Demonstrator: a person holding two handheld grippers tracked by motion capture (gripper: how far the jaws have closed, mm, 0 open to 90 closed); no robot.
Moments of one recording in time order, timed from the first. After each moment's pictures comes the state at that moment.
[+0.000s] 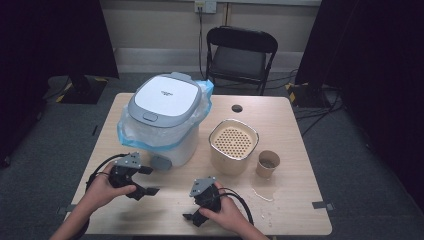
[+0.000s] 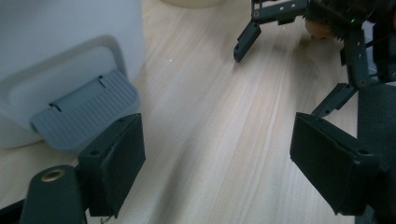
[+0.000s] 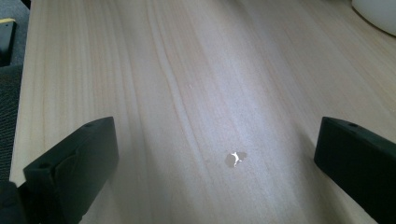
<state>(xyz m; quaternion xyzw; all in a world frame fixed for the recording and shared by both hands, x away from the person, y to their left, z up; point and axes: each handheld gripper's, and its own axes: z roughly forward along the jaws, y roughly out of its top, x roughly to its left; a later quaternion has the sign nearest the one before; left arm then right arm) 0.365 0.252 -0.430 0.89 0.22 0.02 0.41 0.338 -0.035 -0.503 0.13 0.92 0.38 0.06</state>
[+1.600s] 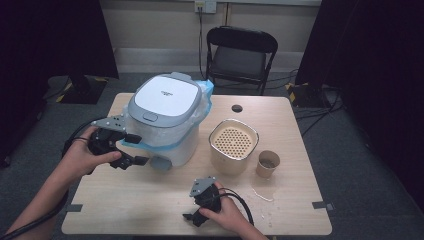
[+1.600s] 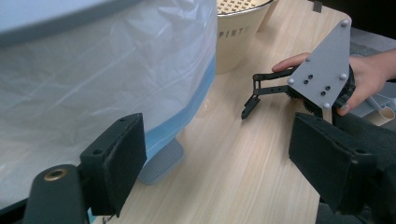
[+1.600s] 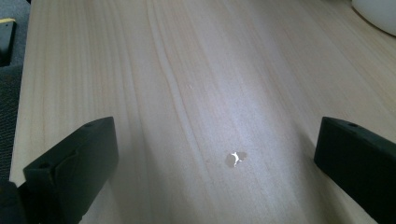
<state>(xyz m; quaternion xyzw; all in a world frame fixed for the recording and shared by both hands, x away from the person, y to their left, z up) 0.383 0.260 -0.308 0.88 0.23 0.06 0.40 0.338 -0.035 -0.503 0.13 0.91 0.38 0.06</state>
